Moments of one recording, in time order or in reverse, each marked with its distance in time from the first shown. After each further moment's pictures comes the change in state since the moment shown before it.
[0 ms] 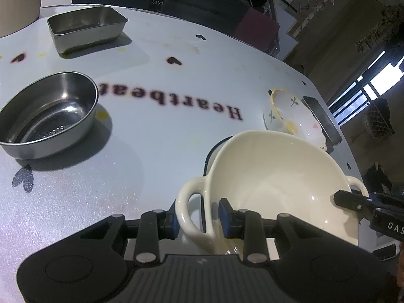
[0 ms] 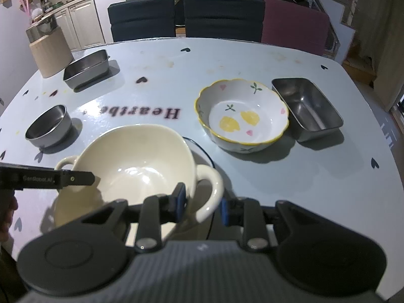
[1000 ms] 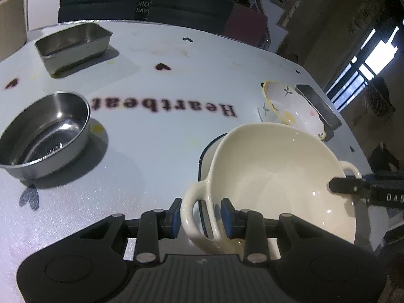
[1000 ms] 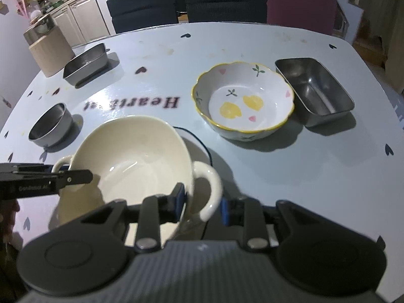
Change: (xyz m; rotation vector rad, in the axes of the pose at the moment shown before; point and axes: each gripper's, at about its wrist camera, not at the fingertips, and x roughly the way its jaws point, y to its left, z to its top) left arm -0.003 -0.012 -0.003 0.134 -0.004 0.039; right arm 0.020 -0.020 0.008 0.046 0.082 0.079
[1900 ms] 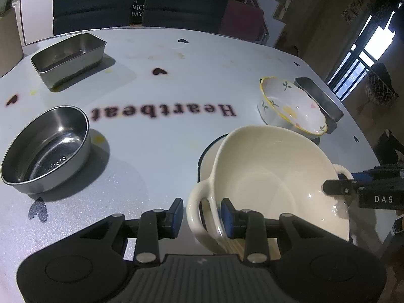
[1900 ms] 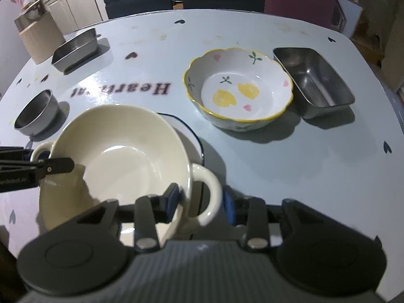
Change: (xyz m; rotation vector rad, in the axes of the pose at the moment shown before) left arm -0.002 -0.007 0.005 0.053 0.013 0.035; right arm 0.020 0.004 -0.002 -0.017 0.052 -0.051
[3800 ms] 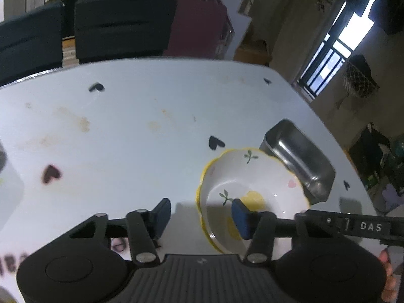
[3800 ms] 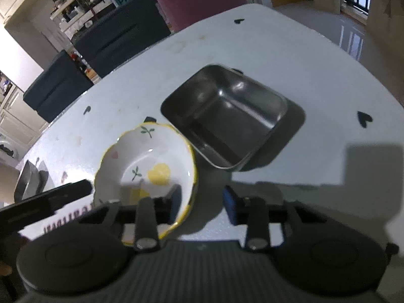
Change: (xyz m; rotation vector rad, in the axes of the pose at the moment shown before) left arm 0.120 -0.088 0.155 0.115 0.017 -0.116; right arm 0.041 -0.114 0.068 0.549 -0.092 0.022
